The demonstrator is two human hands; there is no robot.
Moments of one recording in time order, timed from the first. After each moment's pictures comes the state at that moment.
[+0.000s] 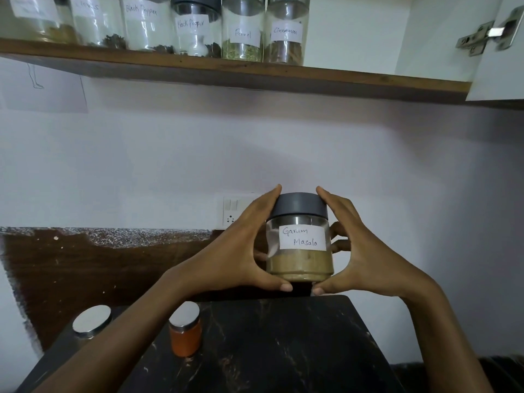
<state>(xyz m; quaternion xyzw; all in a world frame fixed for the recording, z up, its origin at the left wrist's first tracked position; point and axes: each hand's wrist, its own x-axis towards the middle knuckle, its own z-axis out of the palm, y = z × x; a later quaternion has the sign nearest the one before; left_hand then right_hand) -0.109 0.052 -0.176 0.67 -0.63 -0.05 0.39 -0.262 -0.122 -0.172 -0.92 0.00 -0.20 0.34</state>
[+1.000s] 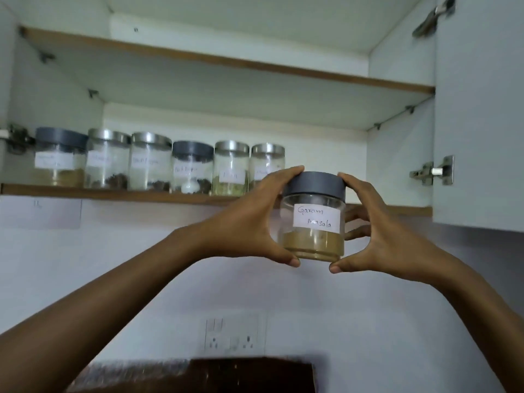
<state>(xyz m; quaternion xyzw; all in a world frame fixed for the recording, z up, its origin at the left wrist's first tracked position) -0.084 -0.004 0.021 0.61 -0.71 0.18 0.32 -0.251 -0.175 0.004 -0.91 -0.01 -0.38 0.18</state>
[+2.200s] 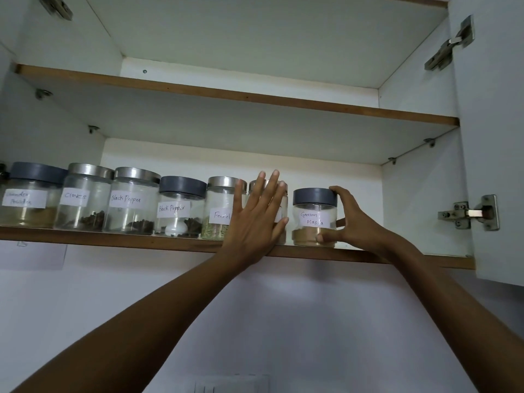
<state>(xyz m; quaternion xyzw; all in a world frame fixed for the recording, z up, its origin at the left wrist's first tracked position) 0.037 -0.147 0.063 0.64 -0.40 0.64 0.14 -0.124 -0.304 0.088 -0.89 0.01 -0.41 0.21</state>
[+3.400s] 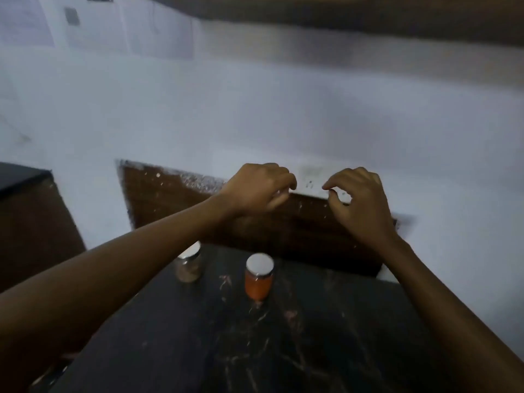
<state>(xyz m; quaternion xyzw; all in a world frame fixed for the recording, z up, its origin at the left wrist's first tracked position) 0.028 0.106 -0.200 0.74 -0.58 0.31 0.14 -0.096 -0.070 -0.206 -0.90 -0.03 -0.43 0.08</state>
